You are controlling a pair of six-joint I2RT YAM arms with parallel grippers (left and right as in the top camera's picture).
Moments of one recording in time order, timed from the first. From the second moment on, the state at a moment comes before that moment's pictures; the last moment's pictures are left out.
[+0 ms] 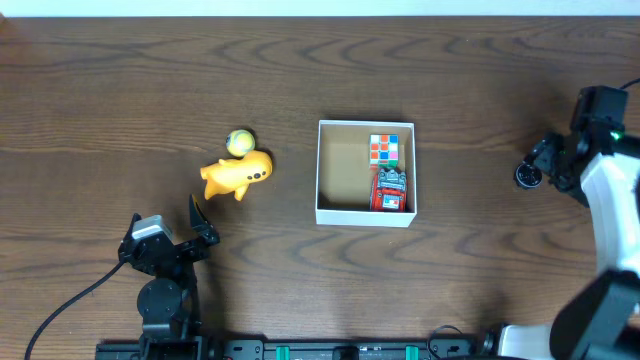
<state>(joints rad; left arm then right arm) 0.00 0.01 0.03 -0.12 -0.26 -0.17 -0.29 1.61 1.18 -0.85 0.23 0.44</state>
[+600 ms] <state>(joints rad) 0.00 0.01 0.03 -0.12 -0.26 -0.17 -0.29 1.89 1.18 -0.70 0.16 0.42</state>
